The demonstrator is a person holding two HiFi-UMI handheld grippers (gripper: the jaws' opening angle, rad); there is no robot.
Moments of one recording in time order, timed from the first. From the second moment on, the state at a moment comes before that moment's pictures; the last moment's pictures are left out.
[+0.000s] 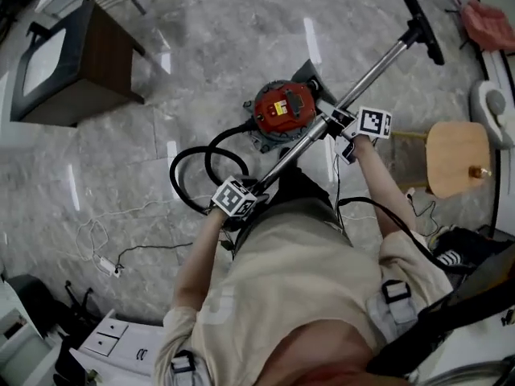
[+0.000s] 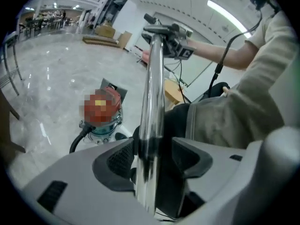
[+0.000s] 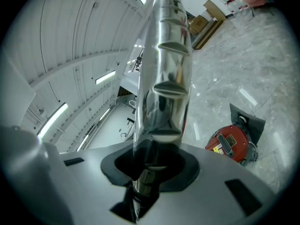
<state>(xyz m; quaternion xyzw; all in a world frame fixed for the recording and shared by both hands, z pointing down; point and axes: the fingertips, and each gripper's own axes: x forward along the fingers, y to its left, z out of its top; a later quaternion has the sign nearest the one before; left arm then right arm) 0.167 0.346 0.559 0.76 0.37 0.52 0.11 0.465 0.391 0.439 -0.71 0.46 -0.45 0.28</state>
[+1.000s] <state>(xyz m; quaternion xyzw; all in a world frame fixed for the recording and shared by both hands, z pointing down) 0.384 0.473 0.586 0.75 0.22 0.62 0.00 0.693 0.509 0.498 -0.65 0.49 -0.45 0.37</state>
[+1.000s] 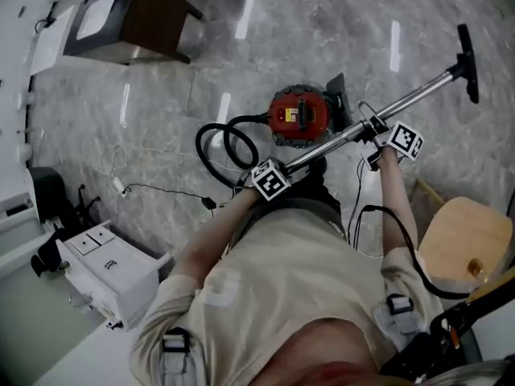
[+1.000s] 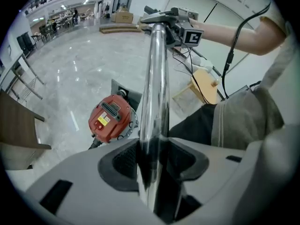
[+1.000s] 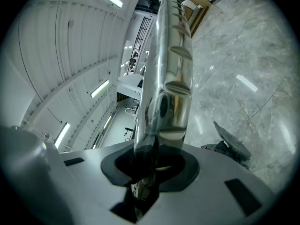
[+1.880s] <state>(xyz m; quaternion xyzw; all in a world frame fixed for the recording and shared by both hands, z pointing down) 0.473 0.517 0.559 0.77 0.41 0.47 0.13 0.709 0.444 0.361 -0.62 0.65 -0.43 0.12</state>
